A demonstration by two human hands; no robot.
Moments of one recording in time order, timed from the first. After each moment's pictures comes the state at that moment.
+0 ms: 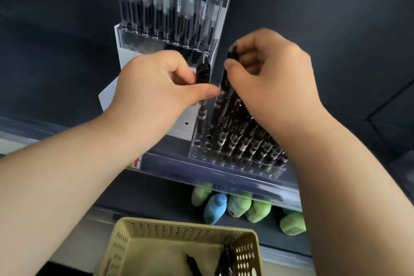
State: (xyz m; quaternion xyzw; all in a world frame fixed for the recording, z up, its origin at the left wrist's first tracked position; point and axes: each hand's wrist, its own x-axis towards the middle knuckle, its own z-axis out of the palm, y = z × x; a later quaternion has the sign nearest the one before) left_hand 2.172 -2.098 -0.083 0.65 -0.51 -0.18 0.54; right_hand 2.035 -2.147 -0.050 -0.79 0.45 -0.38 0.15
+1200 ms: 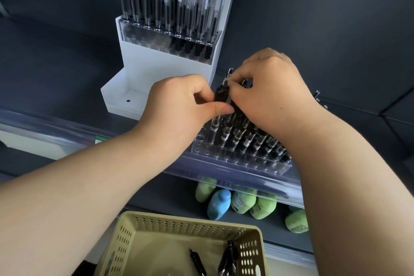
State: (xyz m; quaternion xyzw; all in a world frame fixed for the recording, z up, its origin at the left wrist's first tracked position) left_hand 2.150 -2.110 -0.117 0.66 -0.54 -0.17 0.50; right_hand 2.028 -2.166 -0.072 -0.85 0.49 -0.22 0.04
